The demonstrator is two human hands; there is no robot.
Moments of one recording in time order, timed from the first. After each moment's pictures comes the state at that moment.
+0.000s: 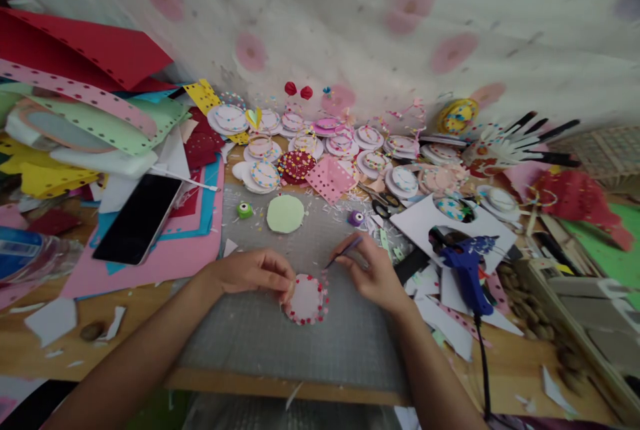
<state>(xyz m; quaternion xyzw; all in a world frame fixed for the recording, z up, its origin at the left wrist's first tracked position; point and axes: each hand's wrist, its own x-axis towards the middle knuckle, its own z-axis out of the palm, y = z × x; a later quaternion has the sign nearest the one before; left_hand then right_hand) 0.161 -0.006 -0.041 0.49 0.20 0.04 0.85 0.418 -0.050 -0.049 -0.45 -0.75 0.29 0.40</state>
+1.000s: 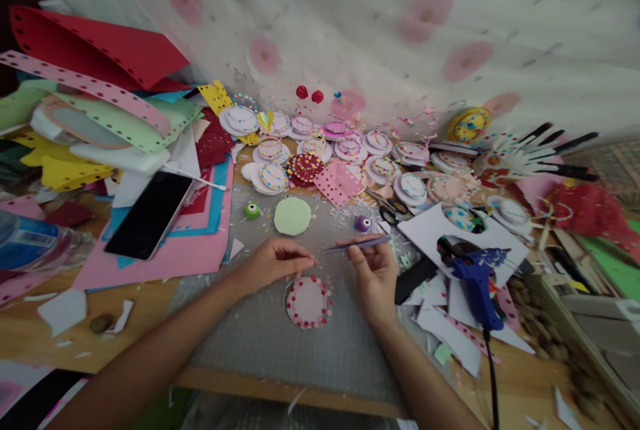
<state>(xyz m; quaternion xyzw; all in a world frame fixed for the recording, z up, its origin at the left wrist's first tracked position) 0.186 -0.017 -0.045 0.56 0.40 0.25 0.68 0.376 -0.056 -0.059 -0.49 -0.44 0.39 0.64</state>
